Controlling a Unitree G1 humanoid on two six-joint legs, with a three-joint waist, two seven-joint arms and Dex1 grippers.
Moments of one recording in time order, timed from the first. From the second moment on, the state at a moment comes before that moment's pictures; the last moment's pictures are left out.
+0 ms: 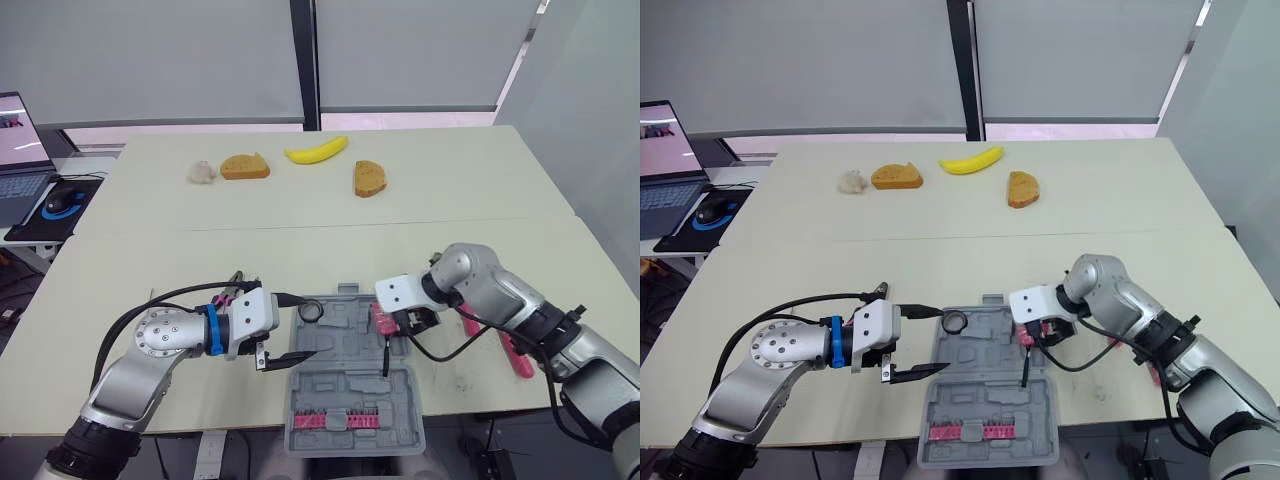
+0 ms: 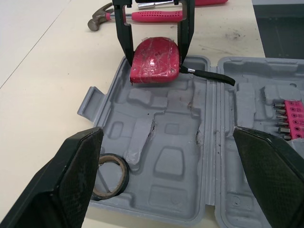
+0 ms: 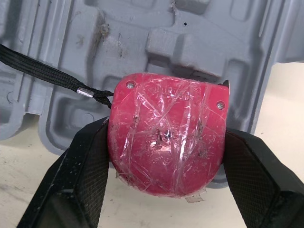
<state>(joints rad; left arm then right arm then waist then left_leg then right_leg) -0.10 0.74 -0.12 -0.27 -0.25 0.15 -1.07 -0.77 -0.63 0.71 0.14 -0.29 0.29 1.30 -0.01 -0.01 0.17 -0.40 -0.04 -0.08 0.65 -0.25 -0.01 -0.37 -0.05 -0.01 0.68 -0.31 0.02</state>
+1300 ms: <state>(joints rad) -0.10 0.70 -0.16 -0.27 -0.23 0.13 -1.06 -0.73 -0.62 0.51 0.04 -0.20 0.27 1.34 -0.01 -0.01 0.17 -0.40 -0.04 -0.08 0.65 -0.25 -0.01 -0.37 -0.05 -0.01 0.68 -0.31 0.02</state>
